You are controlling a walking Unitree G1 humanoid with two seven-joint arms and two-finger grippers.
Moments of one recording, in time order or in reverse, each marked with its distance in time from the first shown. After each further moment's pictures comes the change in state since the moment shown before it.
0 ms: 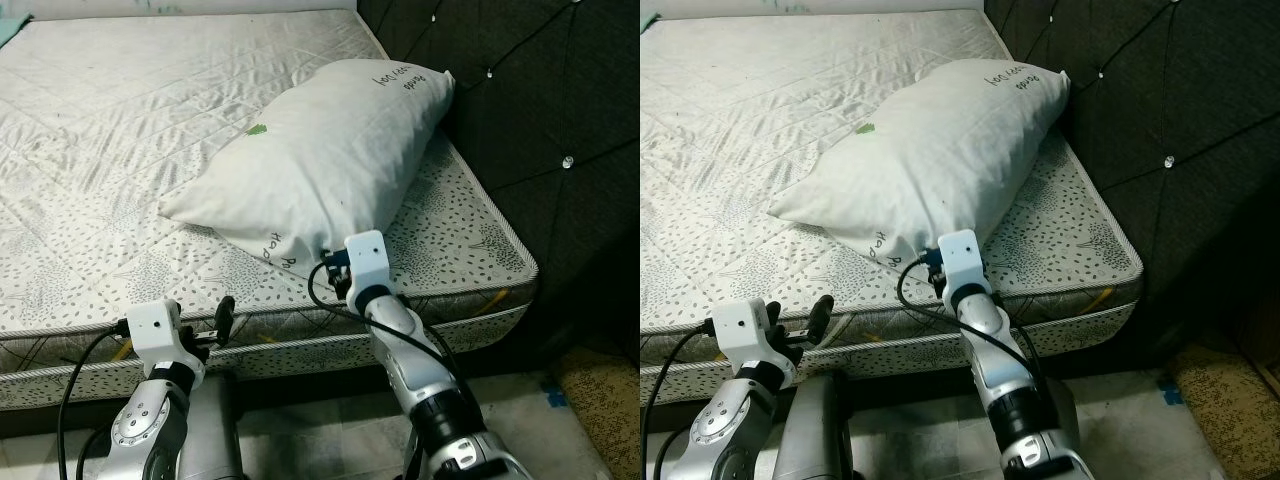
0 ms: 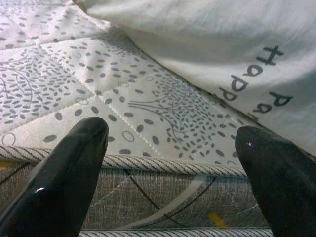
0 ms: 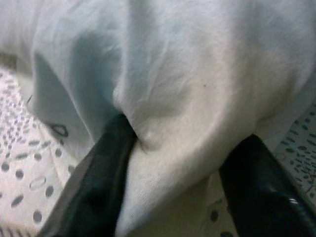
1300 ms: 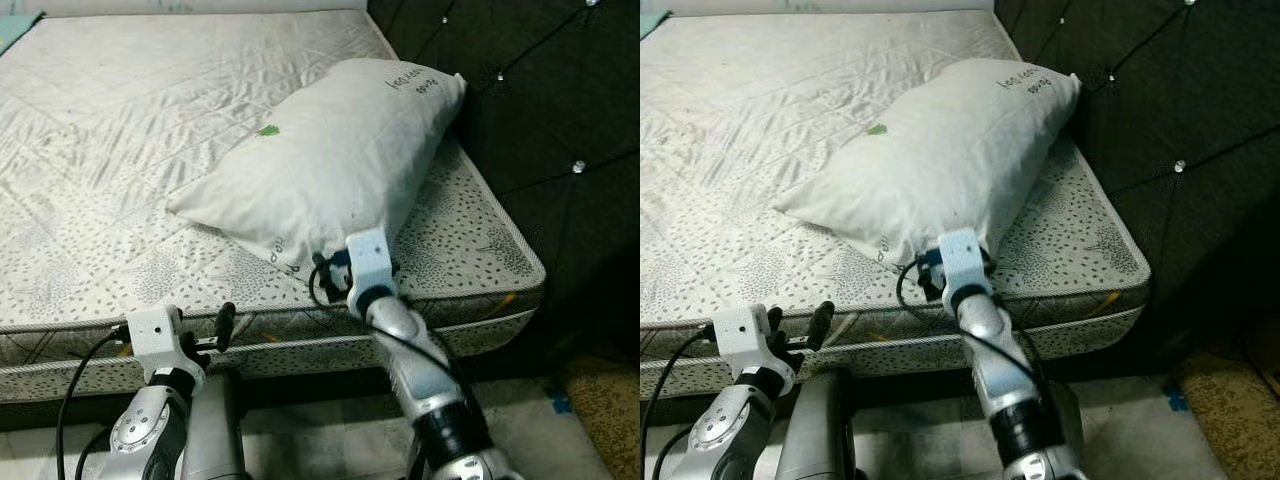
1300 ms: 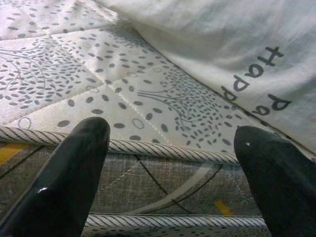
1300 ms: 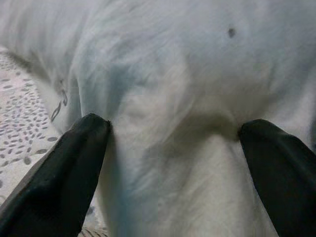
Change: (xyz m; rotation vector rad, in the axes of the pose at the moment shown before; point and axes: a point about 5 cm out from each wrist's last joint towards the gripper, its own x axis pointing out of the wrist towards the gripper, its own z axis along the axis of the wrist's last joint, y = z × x) left arm -0.005 -0.001 -0.003 0.002 0.015 -0.008; right arm -0.014 -0.004 0.005 -0.012 -0.023 -0.029
